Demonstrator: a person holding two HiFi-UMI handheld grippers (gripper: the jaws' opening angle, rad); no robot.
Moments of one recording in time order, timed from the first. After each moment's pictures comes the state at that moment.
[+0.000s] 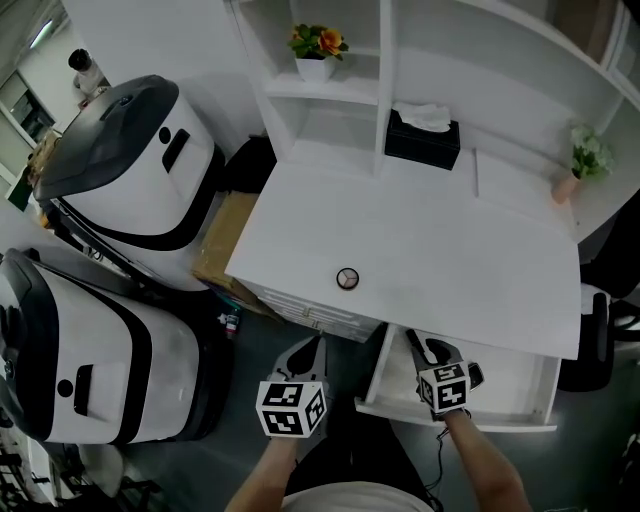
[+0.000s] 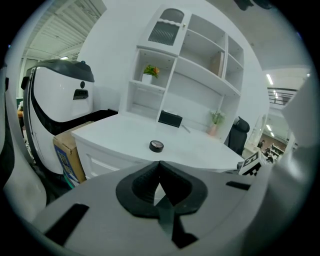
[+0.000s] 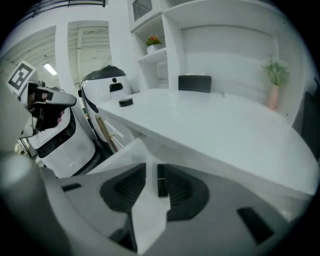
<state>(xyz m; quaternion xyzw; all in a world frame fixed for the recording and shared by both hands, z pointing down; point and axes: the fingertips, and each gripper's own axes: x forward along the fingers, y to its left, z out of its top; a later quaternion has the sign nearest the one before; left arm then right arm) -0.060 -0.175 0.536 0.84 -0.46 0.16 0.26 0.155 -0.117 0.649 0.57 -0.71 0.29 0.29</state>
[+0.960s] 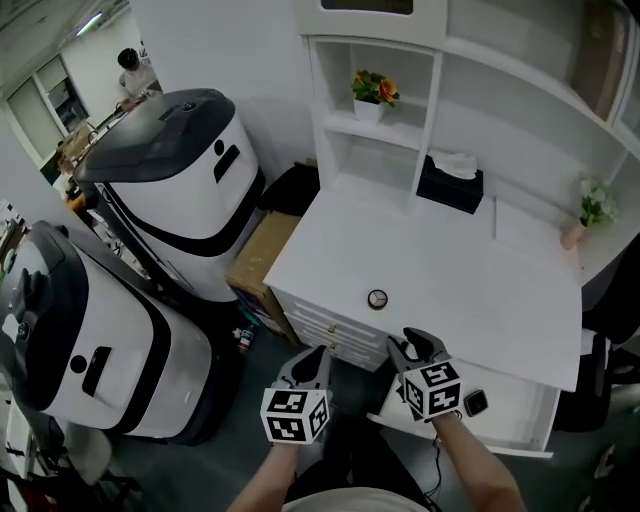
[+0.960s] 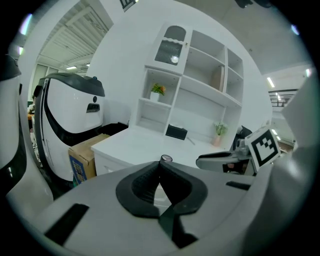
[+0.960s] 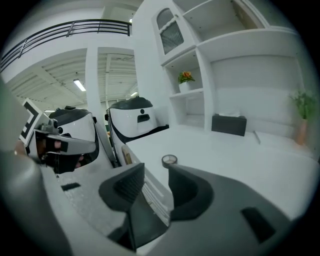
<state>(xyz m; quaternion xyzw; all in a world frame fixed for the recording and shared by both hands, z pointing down) -0.112 -0.167 0.493 0.83 -0.49 0.11 0.23 0.036 -0.181 0.515 0.52 -0.82 0.18 0.18</state>
